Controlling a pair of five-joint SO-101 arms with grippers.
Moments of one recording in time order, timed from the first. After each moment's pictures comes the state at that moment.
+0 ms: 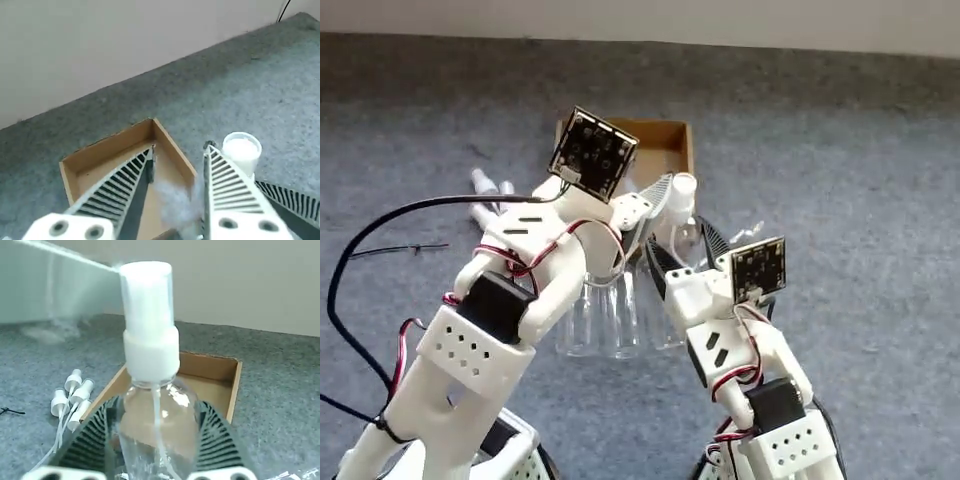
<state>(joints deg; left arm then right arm) 25.3 -45.8 33.2 42.2 2.2 -25.2 -87.5 82.5 22.6 -3.2</state>
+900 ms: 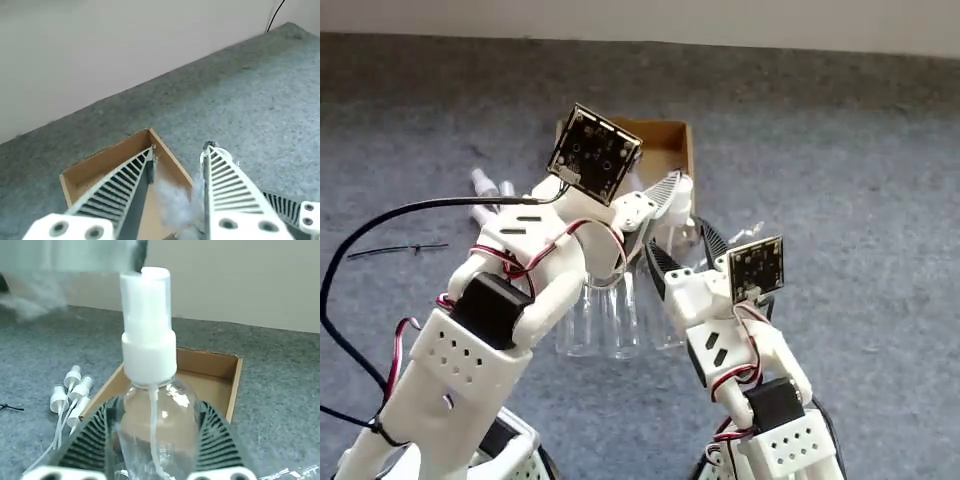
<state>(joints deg) 26.8 -45.7 28.8 45.7 1.5 -25.2 -87.5 82.6 22.7 -3.2</state>
